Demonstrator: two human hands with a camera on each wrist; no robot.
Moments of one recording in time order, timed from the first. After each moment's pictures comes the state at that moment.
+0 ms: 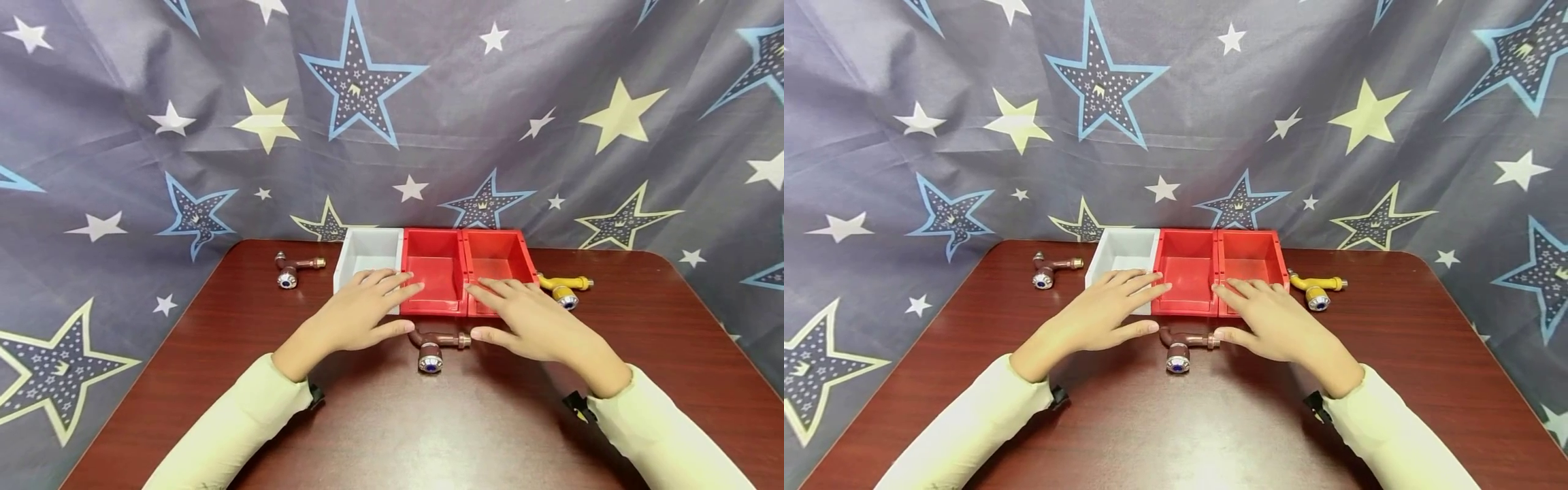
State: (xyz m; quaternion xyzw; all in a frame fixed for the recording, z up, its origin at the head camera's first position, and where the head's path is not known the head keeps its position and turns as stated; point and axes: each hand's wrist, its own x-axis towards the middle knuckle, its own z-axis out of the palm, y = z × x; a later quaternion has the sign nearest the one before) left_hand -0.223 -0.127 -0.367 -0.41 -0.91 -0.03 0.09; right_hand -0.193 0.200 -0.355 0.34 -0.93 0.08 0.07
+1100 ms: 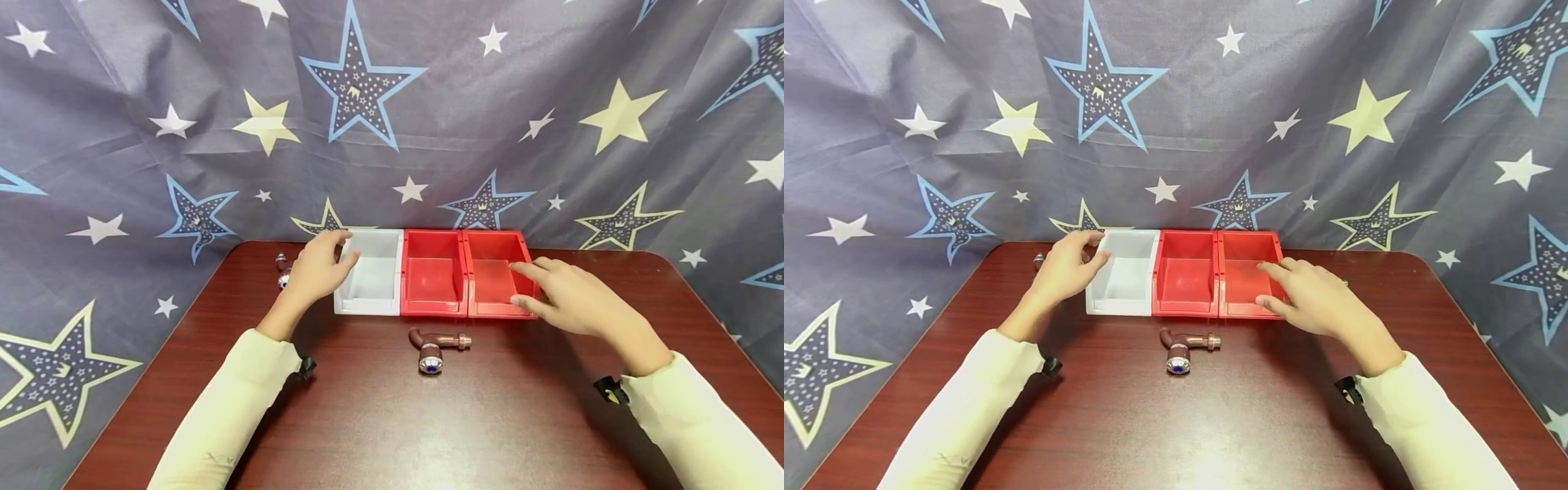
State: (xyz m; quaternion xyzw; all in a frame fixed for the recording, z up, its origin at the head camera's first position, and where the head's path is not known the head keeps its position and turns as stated) left_hand -0.285 -0.179 -0.359 -0.14 -0.94 -0.25 0.16; right_hand -0.213 0.250 -0.332 0.30 -0.94 0.07 0.10
